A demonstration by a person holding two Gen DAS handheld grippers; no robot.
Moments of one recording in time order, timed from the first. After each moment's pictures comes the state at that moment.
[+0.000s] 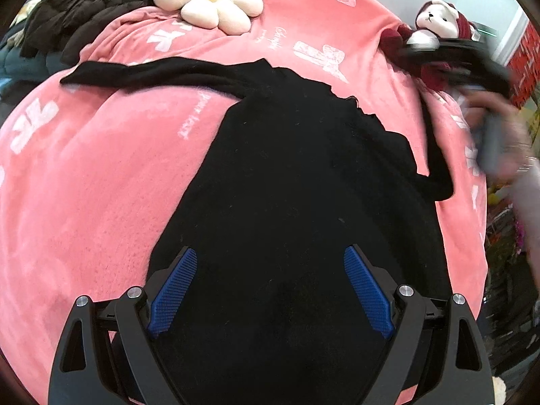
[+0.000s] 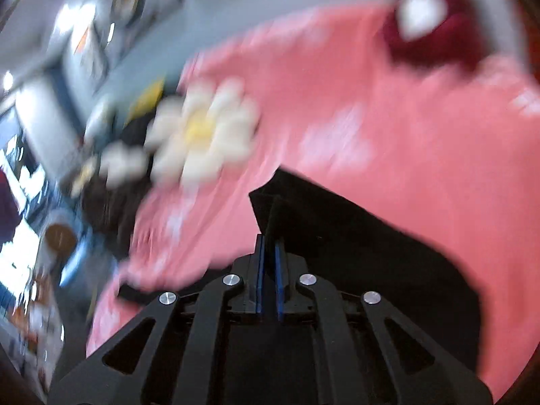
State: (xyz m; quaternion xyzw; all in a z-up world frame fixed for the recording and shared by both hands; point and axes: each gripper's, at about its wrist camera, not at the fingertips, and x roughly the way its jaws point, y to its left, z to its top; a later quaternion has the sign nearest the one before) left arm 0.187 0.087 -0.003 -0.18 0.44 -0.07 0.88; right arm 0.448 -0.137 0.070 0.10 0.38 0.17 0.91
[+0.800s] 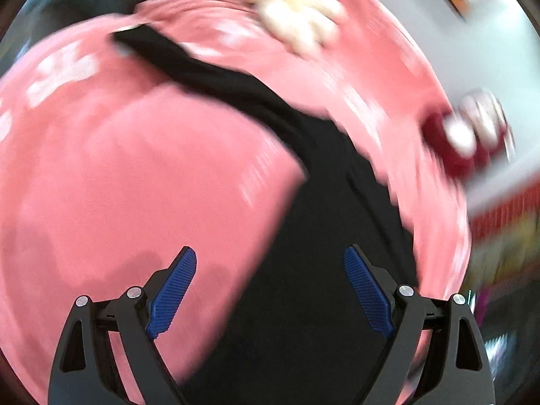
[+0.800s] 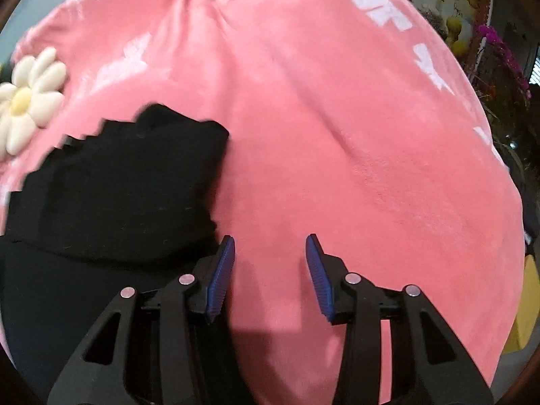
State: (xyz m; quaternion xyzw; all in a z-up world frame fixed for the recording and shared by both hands) left arm 0.243 0.199 0.000 -0.39 0.41 0.00 0.82; right arm 0.305 -0.344 -0.013 0.12 0.42 -0.16 0.88
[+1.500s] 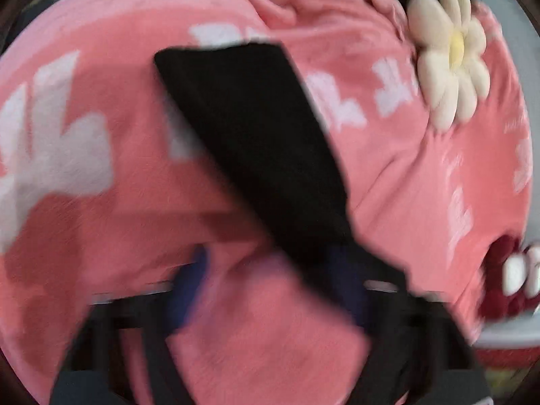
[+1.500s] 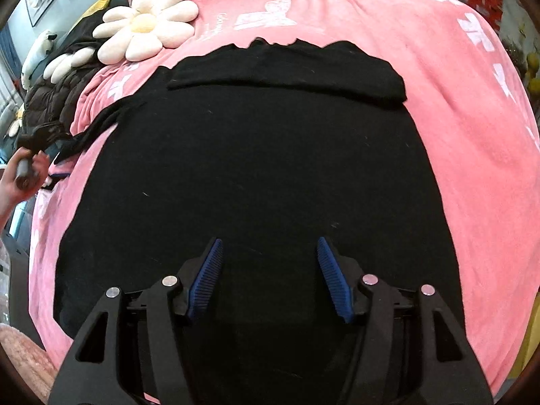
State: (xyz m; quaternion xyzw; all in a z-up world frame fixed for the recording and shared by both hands) left arm 0.413 0.374 -0.067 -0.50 0.46 0.14 0.72; right arm 0.189 -0.173 -0.009 0.07 0.46 0.01 0.88
